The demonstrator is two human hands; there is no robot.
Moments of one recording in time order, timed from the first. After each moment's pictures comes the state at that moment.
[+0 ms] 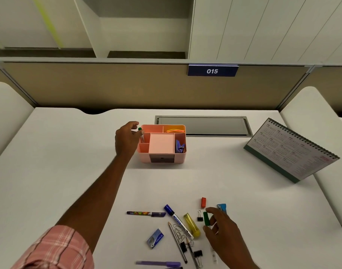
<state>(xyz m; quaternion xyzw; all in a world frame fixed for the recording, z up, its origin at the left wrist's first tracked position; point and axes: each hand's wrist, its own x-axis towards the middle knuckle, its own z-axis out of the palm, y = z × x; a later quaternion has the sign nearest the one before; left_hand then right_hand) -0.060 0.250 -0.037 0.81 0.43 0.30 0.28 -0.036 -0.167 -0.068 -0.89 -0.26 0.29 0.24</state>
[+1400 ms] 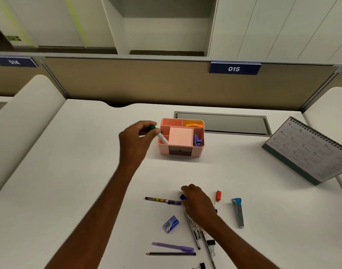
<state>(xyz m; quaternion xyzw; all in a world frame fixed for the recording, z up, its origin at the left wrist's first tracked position) -0.158 0.165 0.064 0.77 0.36 0.38 0.37 -0.068 -0.052 -0.095 -0.83 -0.50 0.23 0.11</state>
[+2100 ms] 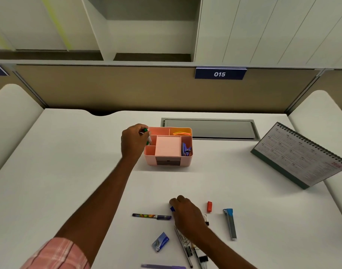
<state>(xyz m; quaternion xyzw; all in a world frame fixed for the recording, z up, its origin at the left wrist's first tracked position) -0.069 0.236 -0.008 0.81 0.42 0.30 0.27 -0.061 -0.043 -0.118 -0.83 -0.51 0.21 0.11</state>
